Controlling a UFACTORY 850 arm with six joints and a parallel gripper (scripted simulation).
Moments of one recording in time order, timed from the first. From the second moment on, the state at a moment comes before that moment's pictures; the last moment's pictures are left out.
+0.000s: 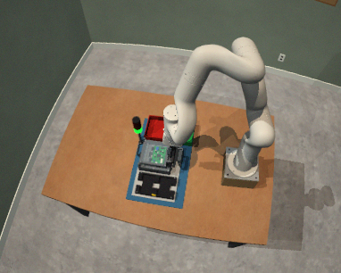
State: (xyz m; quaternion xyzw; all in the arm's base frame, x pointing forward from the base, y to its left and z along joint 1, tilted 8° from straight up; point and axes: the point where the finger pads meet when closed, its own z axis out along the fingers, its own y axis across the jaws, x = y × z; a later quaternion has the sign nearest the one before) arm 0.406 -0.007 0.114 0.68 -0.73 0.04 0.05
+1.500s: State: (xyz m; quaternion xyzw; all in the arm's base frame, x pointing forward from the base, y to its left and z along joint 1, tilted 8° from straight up) arm 0.406 -0.006 0.120 0.51 -0.86 0.04 0.04
